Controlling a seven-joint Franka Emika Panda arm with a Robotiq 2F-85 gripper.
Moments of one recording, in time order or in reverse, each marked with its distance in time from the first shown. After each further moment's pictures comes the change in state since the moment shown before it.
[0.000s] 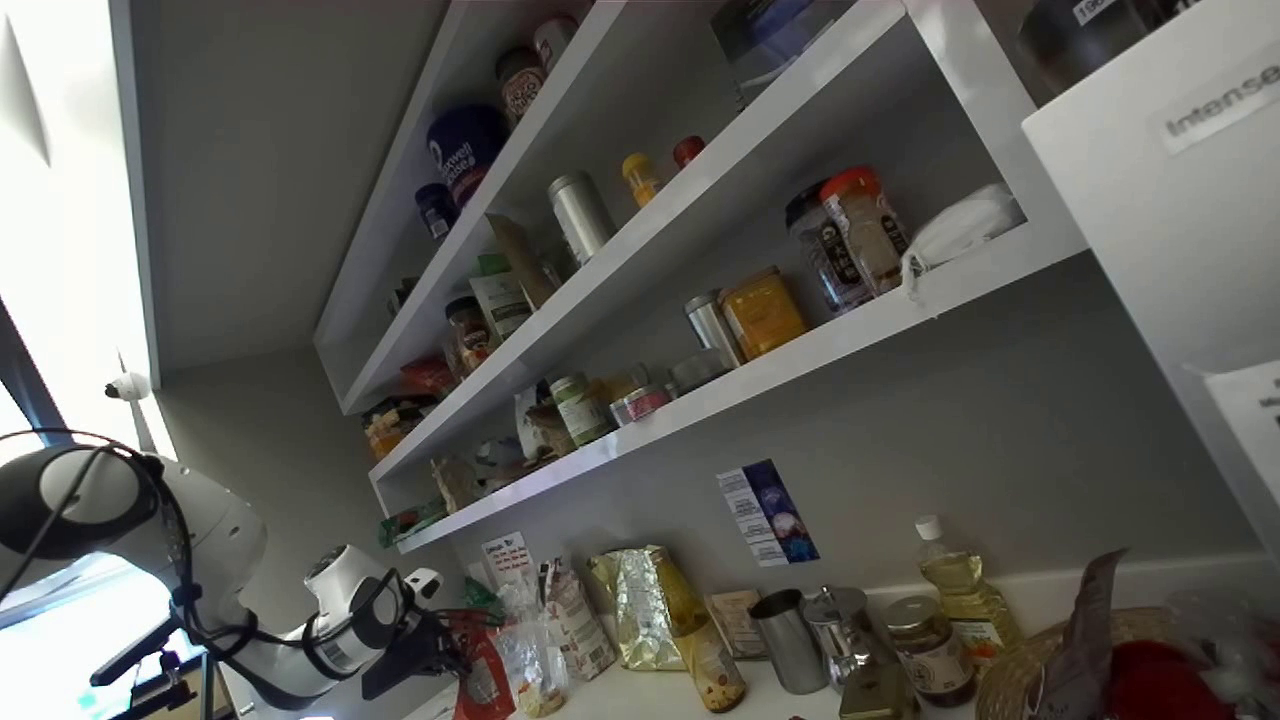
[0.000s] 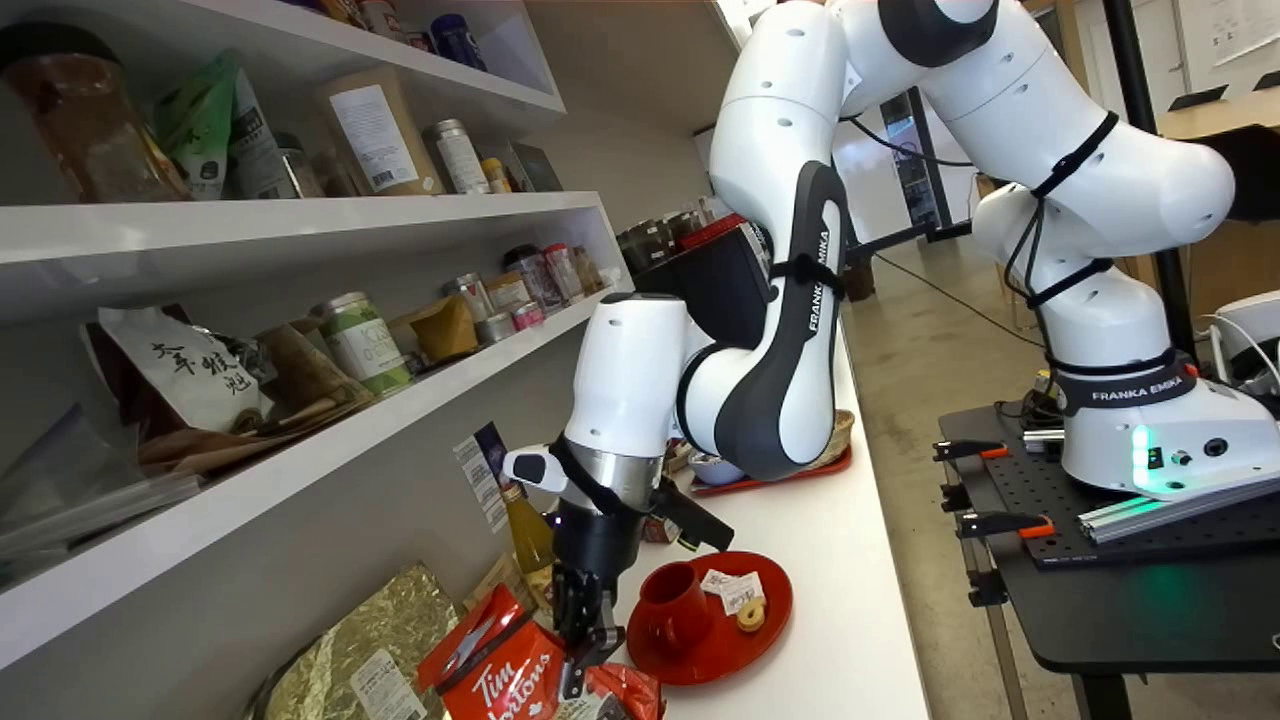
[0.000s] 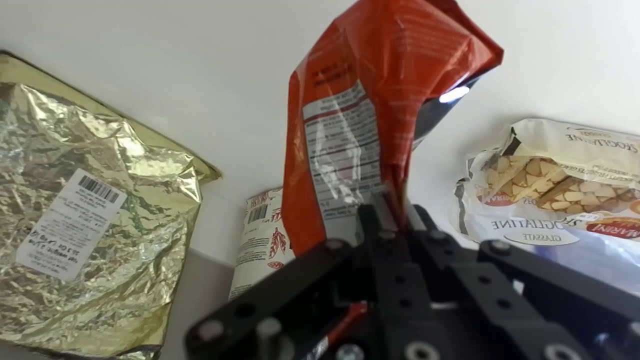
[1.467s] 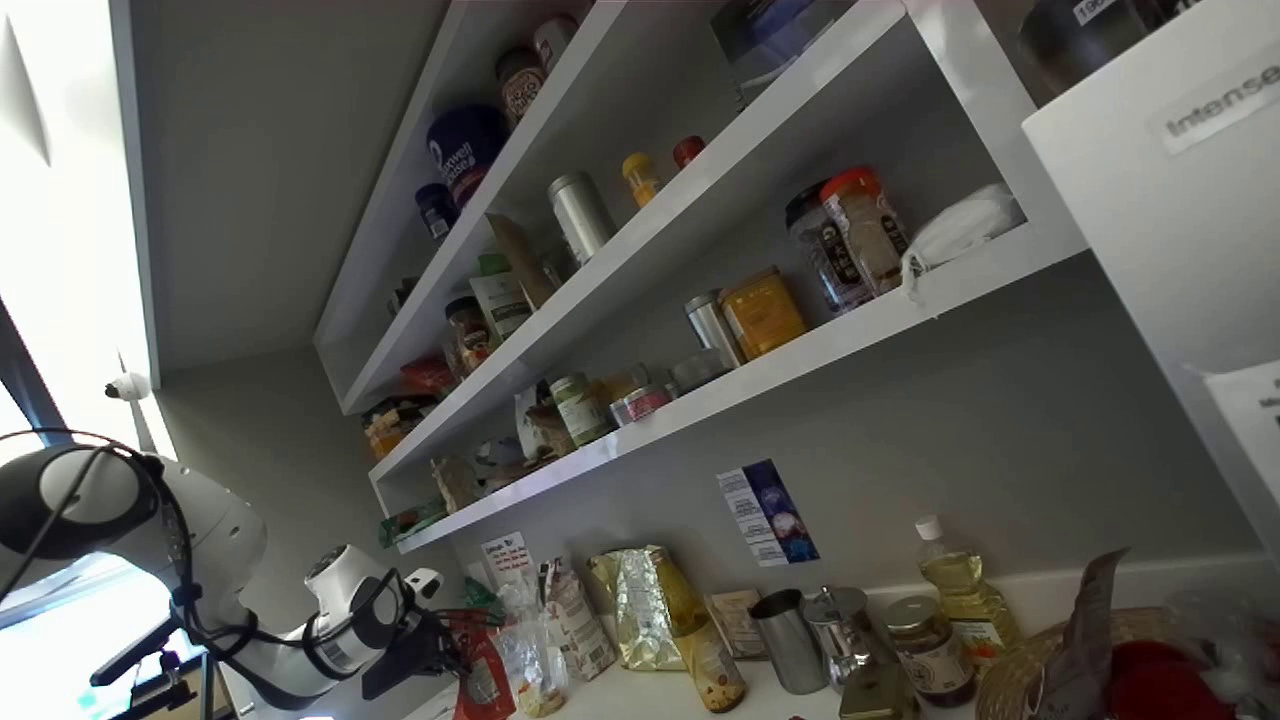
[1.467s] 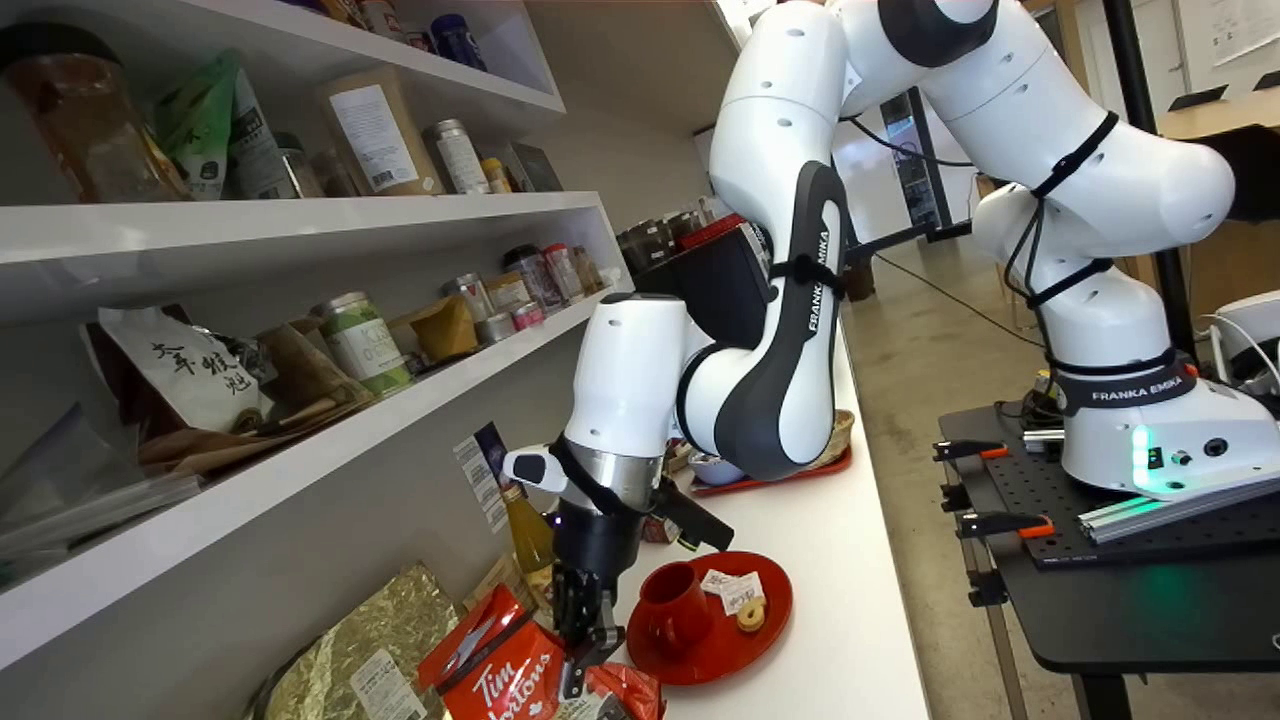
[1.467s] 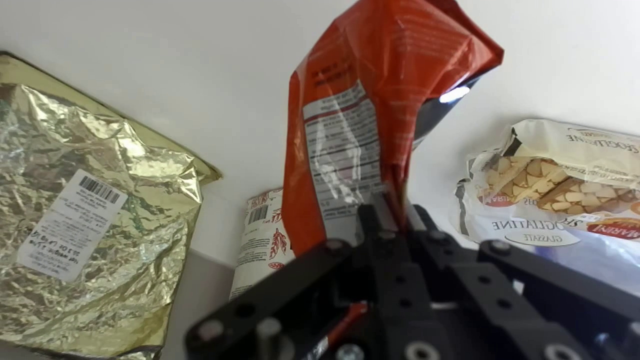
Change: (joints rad) arm 0.000 0.000 -0.001 0.000 0.000 -0.001 0.000
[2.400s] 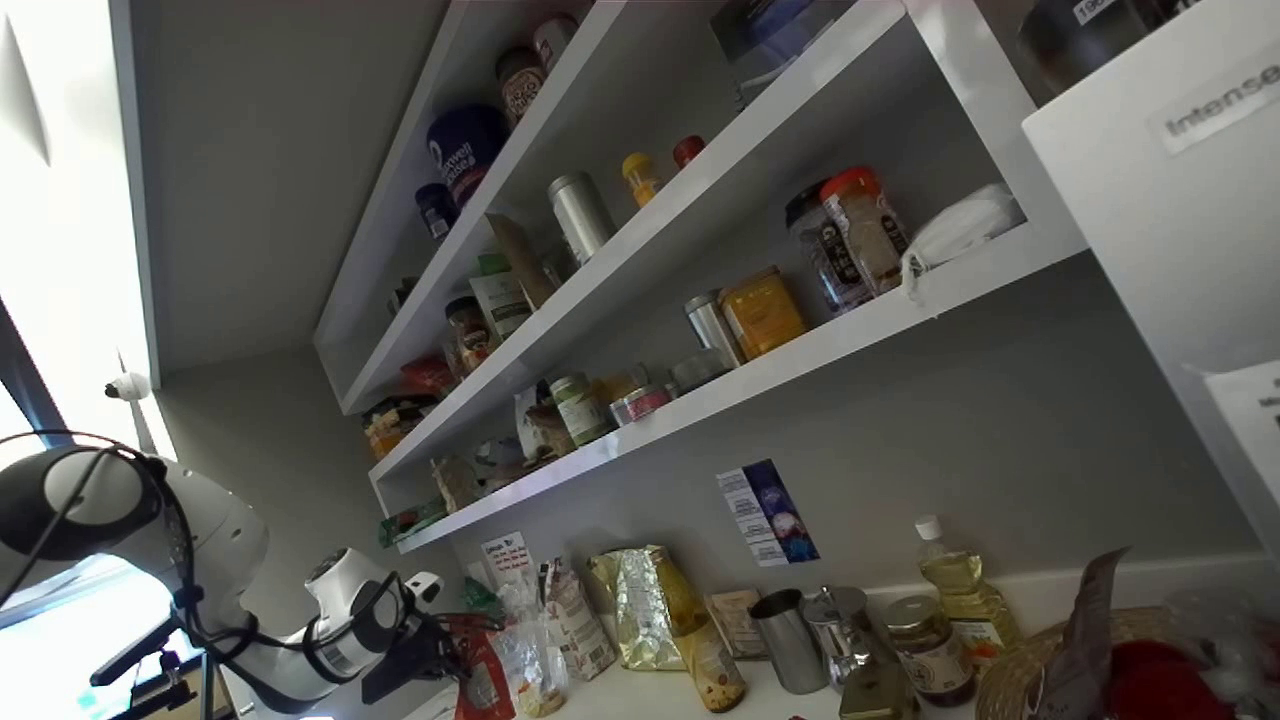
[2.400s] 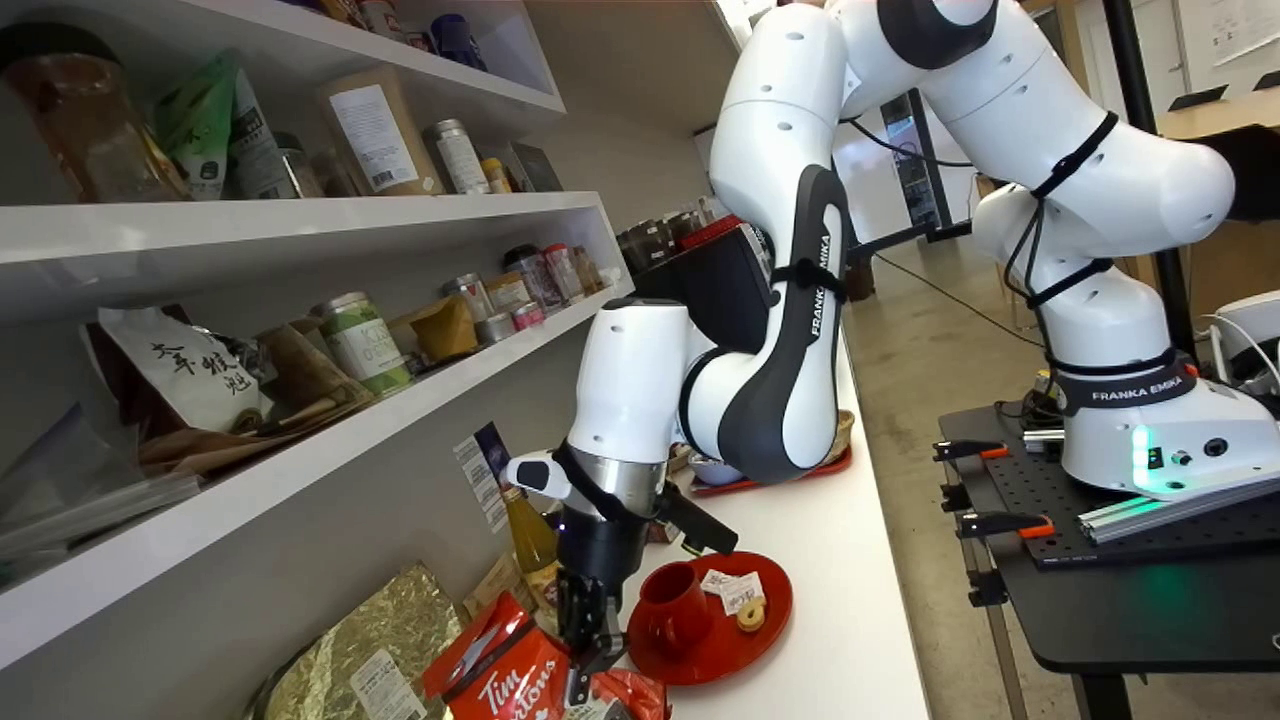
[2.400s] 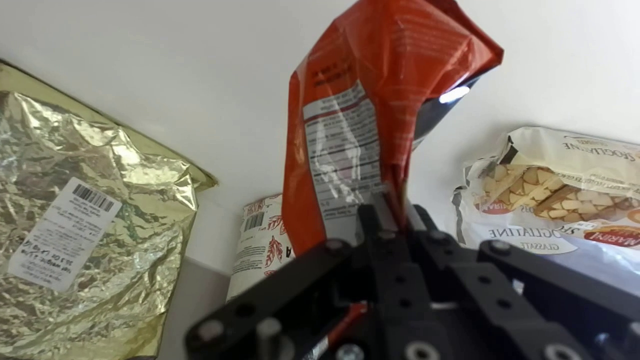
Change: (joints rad) arm 0.000 0.010 0.003 -0.001 0.000 0.001 0.000
